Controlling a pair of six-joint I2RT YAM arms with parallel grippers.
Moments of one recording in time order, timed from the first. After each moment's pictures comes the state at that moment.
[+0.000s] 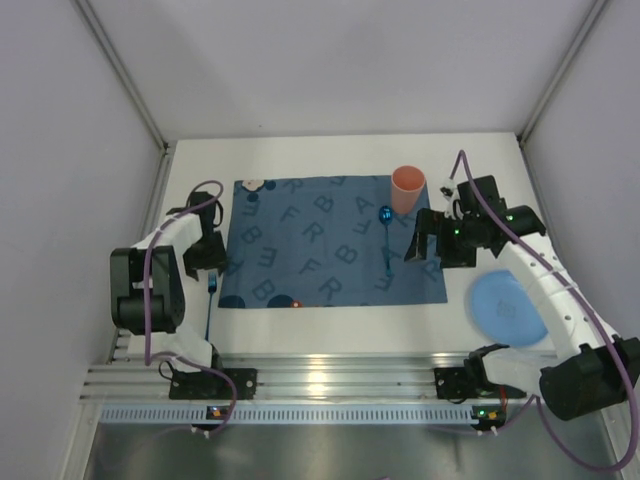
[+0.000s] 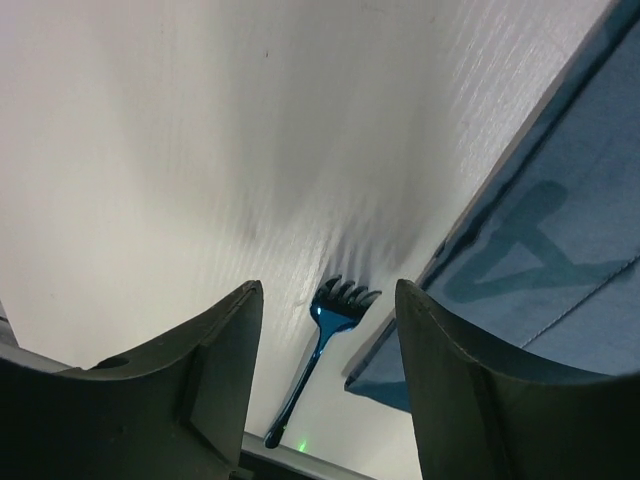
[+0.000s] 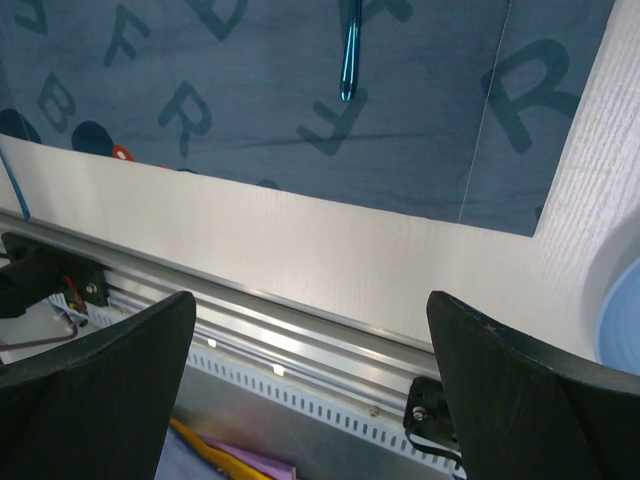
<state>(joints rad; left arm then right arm) 0.04 1.65 1.03 -0.77 -0.25 -0.26 0.28 1.17 1.15 -1.03 -0.28 0.38</state>
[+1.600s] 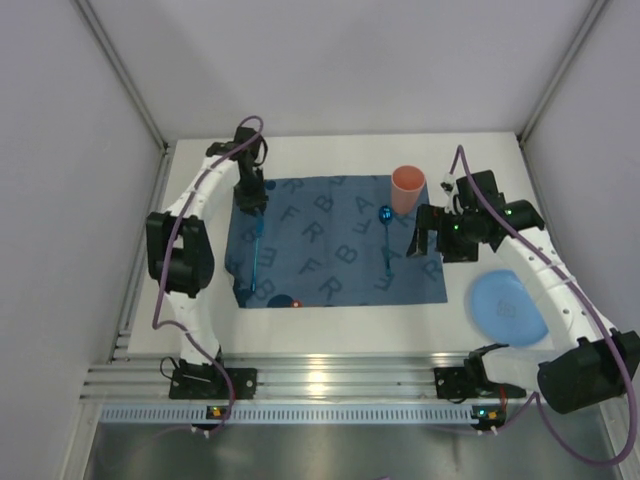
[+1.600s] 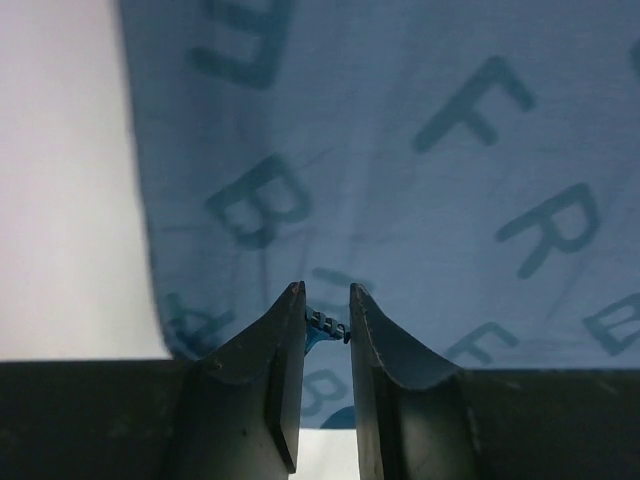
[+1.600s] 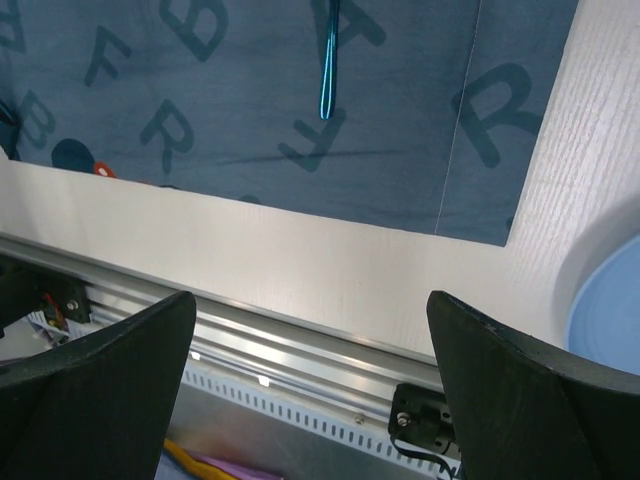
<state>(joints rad) -0.17 1.93 1.72 -1.00 -0.07 -0.34 0.28 1.21 1.19 -1.04 -0.24 0.36</state>
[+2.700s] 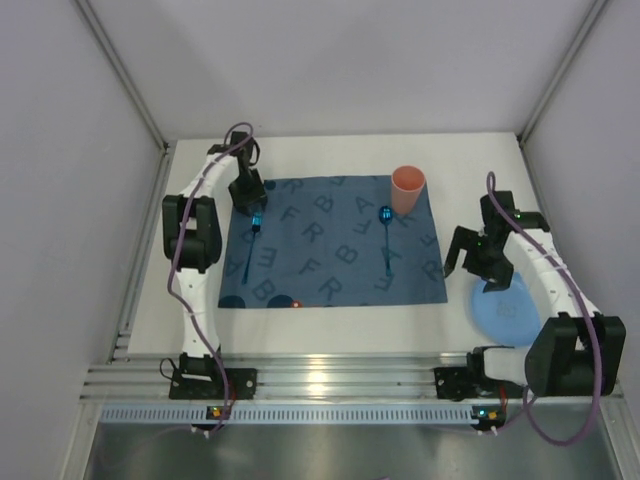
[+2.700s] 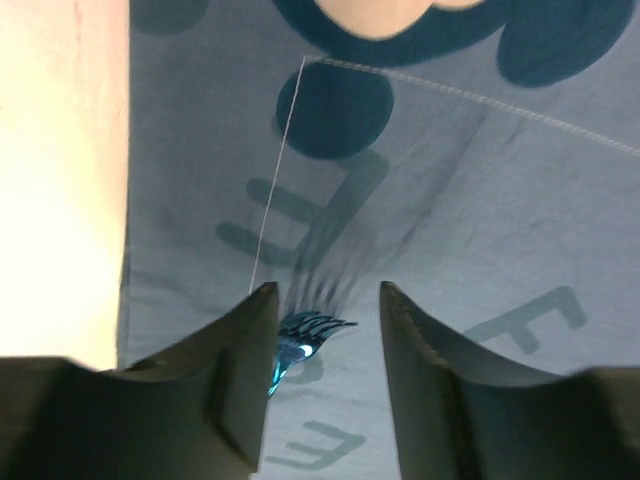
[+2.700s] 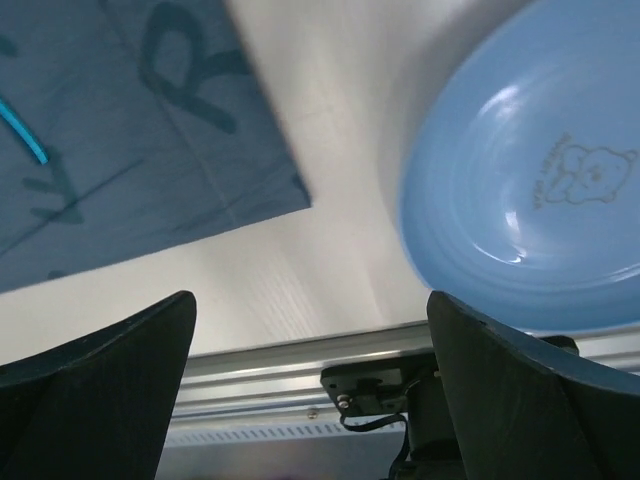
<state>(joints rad) -0.11 2.28 1.95 -0.95 -0.06 -0.46 0.06 1.25 1.00 -1.08 -0.02 0.39</state>
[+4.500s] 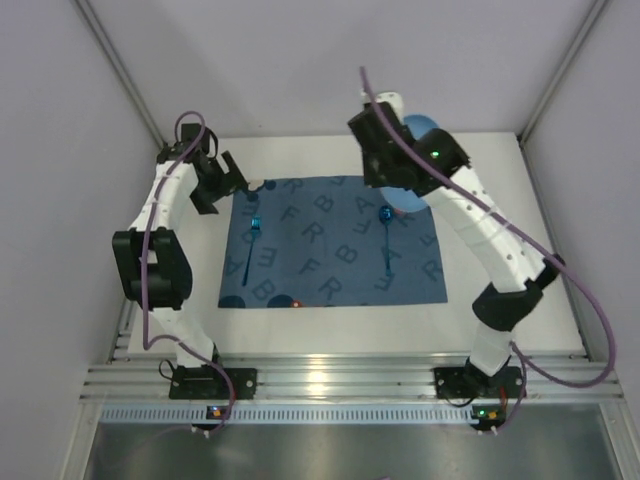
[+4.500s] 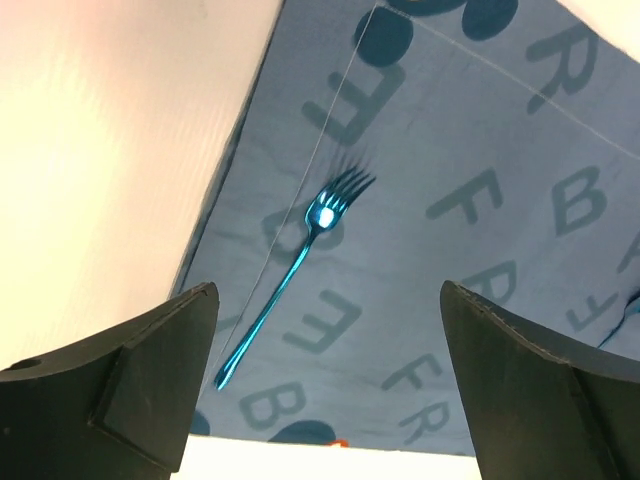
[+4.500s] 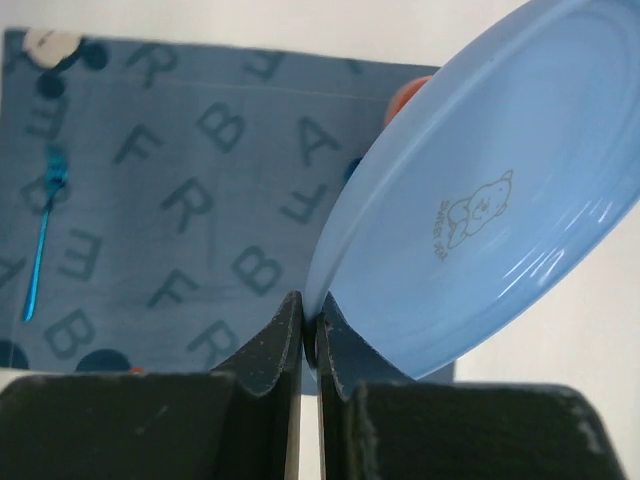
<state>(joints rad) 0.02 1.87 1.68 -0.90 0.06 -0.53 0.77 1.74 2.25 -1.29 0.55 0.45</state>
